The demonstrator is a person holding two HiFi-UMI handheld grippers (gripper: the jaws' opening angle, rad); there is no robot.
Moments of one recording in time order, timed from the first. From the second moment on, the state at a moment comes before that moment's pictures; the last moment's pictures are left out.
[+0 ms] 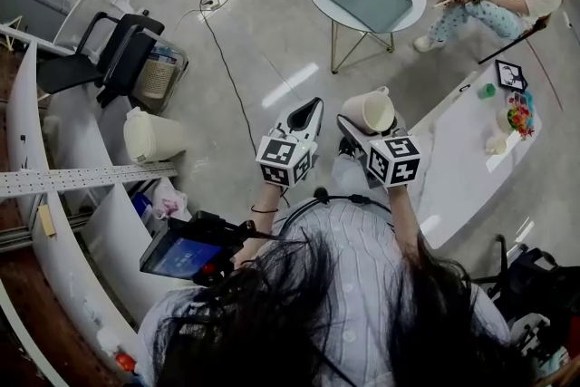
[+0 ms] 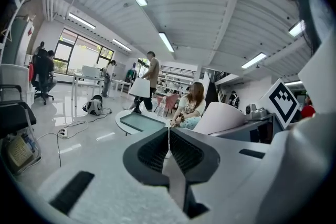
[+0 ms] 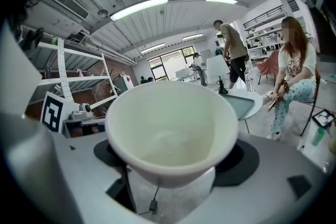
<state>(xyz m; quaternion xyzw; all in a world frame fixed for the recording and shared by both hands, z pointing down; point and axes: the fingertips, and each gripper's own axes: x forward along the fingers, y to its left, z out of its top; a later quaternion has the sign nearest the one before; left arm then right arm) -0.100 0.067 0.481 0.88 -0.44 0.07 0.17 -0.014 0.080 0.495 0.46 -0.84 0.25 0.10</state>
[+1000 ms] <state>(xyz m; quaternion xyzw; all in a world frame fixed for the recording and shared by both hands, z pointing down) -0.012 -0.097 0.473 0.88 -0.44 0.09 0.15 0.069 -0.093 0.502 0.45 -0.85 0.27 0.09</state>
